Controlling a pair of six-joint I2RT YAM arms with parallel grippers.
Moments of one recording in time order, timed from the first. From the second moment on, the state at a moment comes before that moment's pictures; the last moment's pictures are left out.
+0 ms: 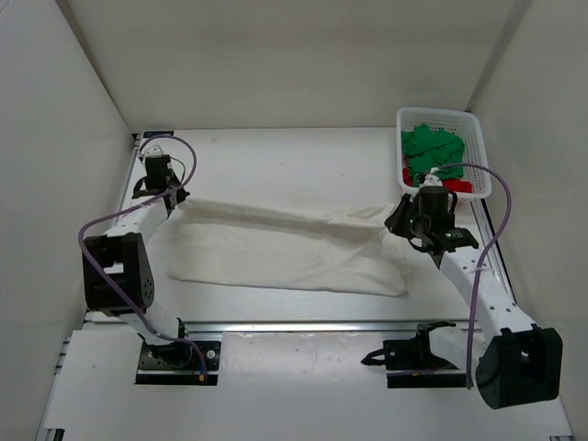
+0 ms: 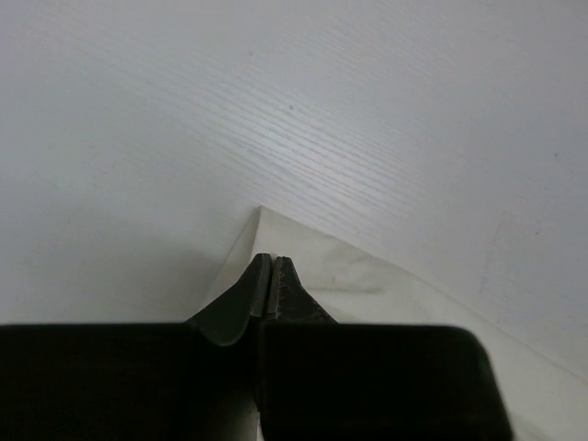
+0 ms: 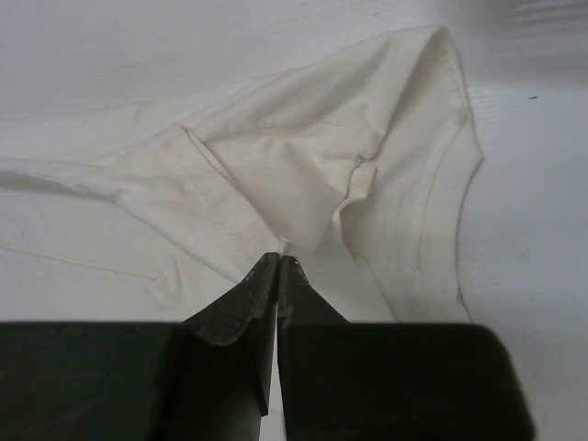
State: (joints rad) left arm 0.07 1.64 1.06 -0.15 -0.18 -0.37; right arm 0.13 1.09 0.76 -0.33 -0.10 0.42
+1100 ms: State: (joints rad) left arm -0.08 1.43 0.92 -0.06 -0.05 -0.57; right arm 0.26 0.79 0.48 -0.46 -0.09 0.59
